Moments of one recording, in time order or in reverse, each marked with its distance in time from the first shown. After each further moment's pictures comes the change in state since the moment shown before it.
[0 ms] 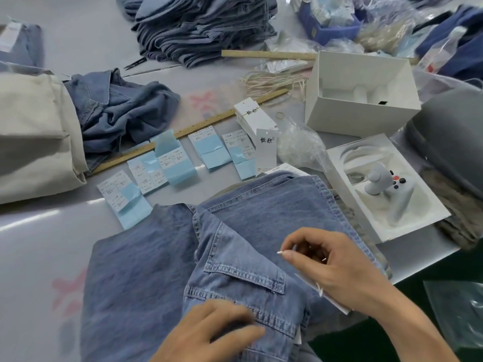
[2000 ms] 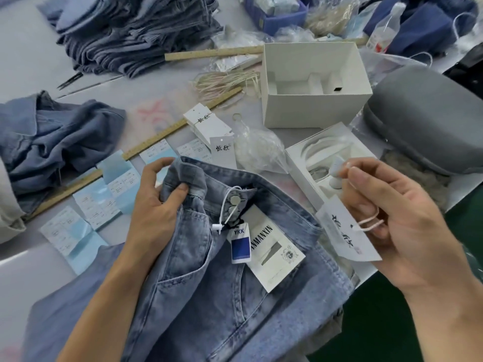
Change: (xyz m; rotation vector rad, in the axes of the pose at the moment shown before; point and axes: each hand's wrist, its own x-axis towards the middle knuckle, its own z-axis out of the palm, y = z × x) left_hand 0.209 0.009 -0.053 -0.433 0.542 0.104; right_hand 0.002 -0.007 -0.111 0.901 0.393 -0.041
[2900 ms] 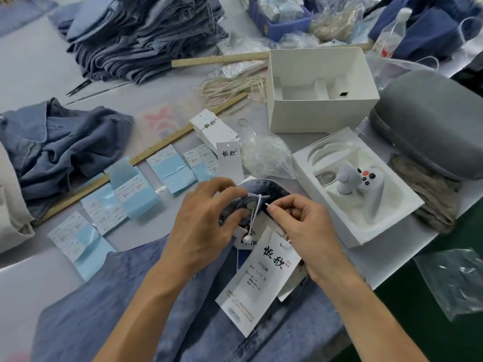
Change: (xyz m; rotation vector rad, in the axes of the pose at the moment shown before) left_hand -0.004 0.001 0.033 0.635 -0.225 0.565; right_hand 0.045 0.106 0.033 -0.474 0.215 0.028
